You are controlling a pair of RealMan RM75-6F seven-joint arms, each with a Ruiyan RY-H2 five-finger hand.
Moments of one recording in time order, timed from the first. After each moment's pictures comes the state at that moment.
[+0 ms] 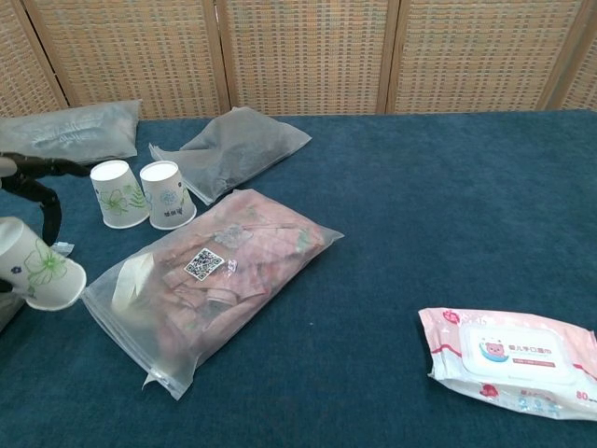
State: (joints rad) left arm -0.52 -1.09 0.01 -1.93 1.23 1.03 0.47; right arm 0.09 -1.16 0.05 -1.62 -1.45 1.41 -0.07
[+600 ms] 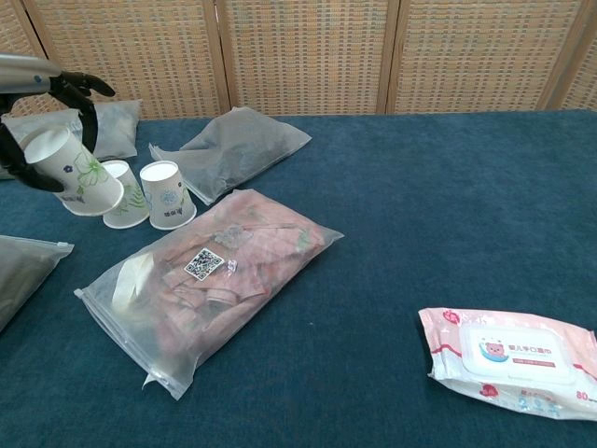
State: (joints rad) left arm -0.73 -1.06 -0.16 -1.95 0.82 0.97 0.60; right arm 0.10 -1.15 0.06 -1.61 -1.44 1.39 -0.05
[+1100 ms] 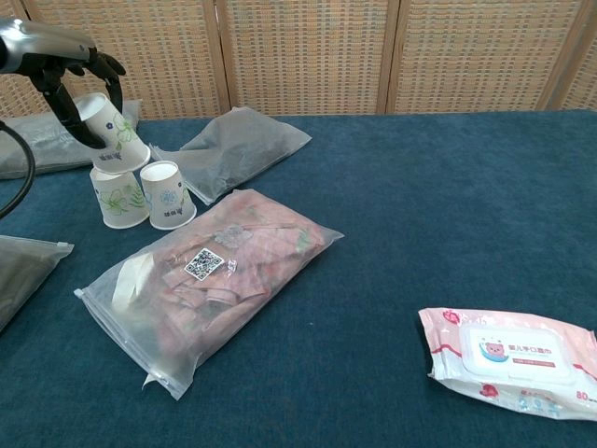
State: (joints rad) left arm -0.96 -1.16 -0.24 -1.70 0.39 0.88 0.63; right arm 0.11 -1.16 0.06 -1.59 -1.40 1.36 -0.04
